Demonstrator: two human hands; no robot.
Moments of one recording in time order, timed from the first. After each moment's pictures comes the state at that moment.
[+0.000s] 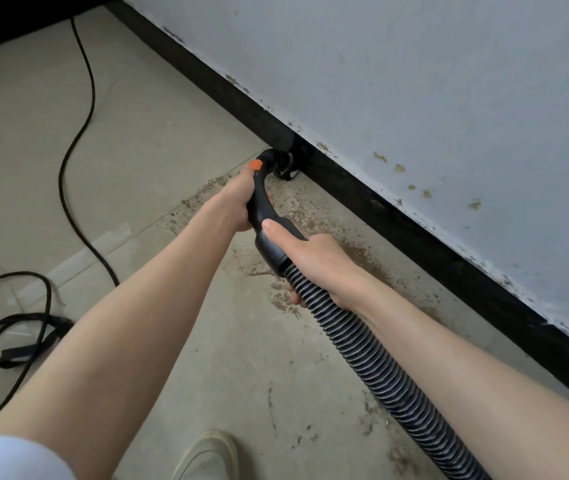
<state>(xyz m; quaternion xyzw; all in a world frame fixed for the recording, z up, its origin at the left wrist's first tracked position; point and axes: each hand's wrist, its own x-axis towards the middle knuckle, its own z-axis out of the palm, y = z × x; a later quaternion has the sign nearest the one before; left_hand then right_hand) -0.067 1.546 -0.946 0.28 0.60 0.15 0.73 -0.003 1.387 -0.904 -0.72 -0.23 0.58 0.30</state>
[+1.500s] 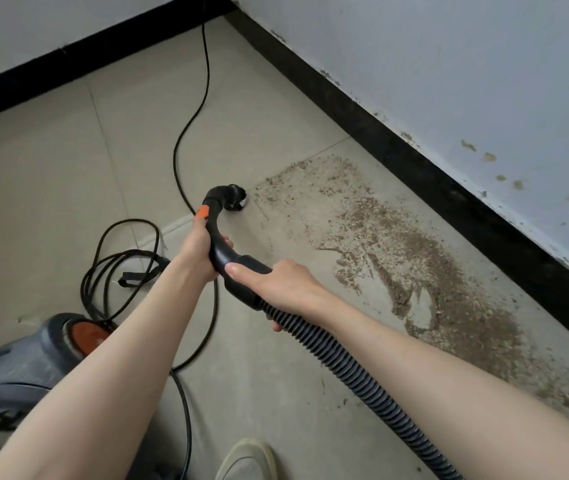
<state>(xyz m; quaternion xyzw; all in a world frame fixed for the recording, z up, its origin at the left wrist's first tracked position) -0.263 1.463 -0.951 0.12 0.67 0.34 0.64 -0.124 1.356 -0.916 -0.66 -0.47 0.57 0.15</state>
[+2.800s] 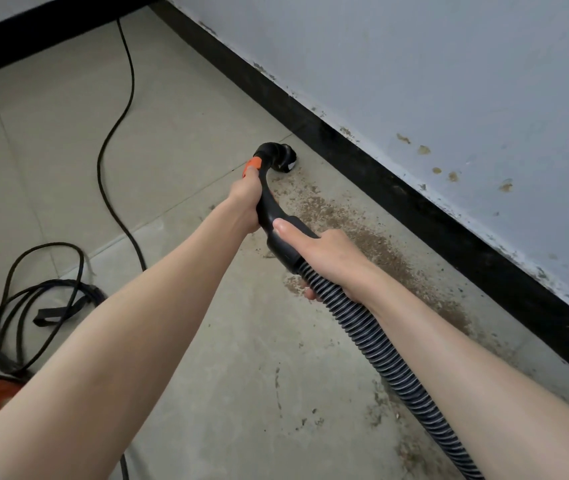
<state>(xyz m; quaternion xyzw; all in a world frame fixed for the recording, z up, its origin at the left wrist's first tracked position) -0.085 1.512 -0.954 0.30 0.64 0.25 0.66 -0.004 1.368 -0.926 -0.73 -0.30 0.55 0.27</state>
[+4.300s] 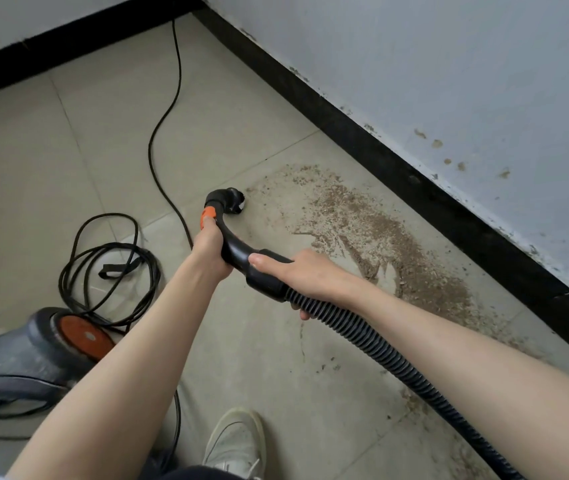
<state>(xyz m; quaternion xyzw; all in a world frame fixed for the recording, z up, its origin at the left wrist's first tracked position) -0.220 1.413 -0.931 0.10 0.68 0.32 0.65 -0.082 1.314 -0.905 -0.68 -0.46 0.55 0.13</state>
